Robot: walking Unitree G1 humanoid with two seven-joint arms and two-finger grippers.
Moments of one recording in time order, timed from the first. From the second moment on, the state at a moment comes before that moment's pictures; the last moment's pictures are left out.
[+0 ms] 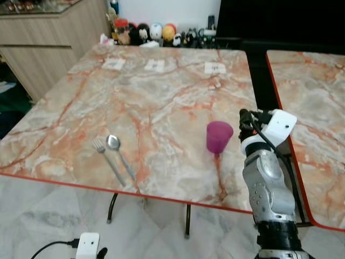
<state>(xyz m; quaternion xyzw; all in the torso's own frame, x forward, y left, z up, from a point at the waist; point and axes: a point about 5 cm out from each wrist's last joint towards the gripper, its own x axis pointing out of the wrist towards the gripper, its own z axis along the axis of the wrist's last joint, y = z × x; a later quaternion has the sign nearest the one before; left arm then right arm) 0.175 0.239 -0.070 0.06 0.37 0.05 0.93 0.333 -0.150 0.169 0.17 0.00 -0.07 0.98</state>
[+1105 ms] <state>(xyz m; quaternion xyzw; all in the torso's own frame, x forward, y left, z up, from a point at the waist) 0.175 0.238 -0.070 0.06 0.37 0.05 0.92 0.334 -0.148 0.151 0.23 0.13 -0.05 0.96</state>
